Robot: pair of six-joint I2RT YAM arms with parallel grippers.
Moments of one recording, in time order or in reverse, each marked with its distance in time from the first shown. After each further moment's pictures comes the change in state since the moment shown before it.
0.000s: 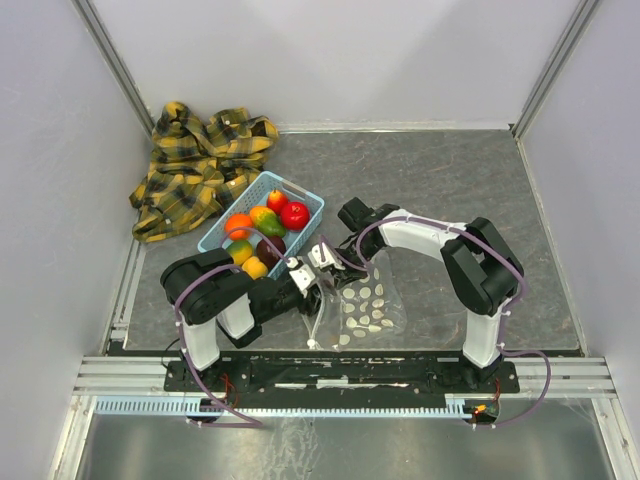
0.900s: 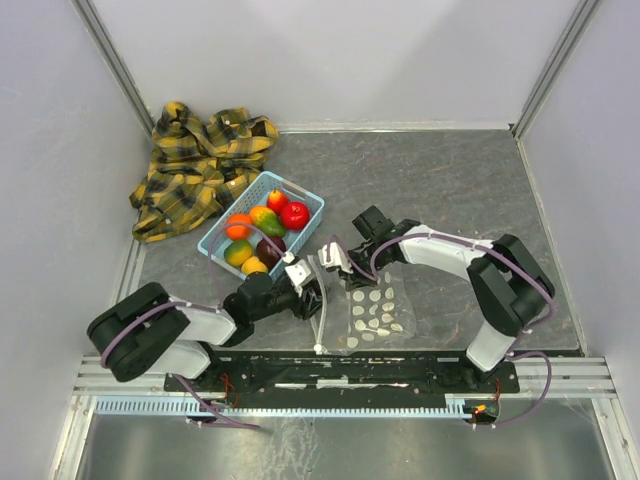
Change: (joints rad) left arm 0.000 -0.451 -0.006 -0.495 0.071 -0.083; right arm -0.005 -0.163 -0.204 0.193 0.113 0.285
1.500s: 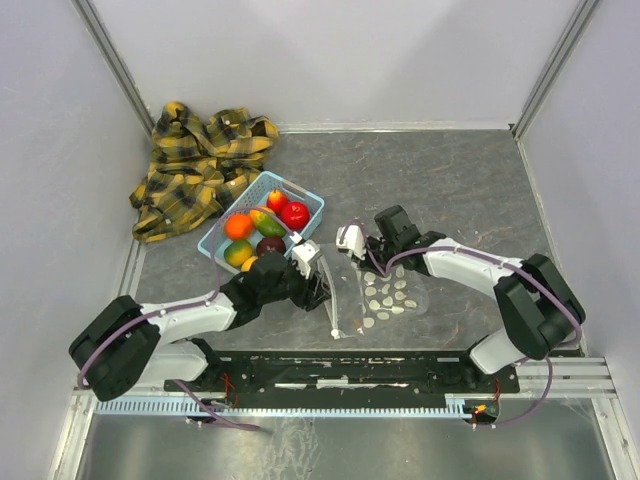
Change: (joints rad) left arm 0.006 -0.172 0.235 -0.657 -0.032 -0.155; right arm -0.074 -0.198 -0.200 0.309 0.241 0.285
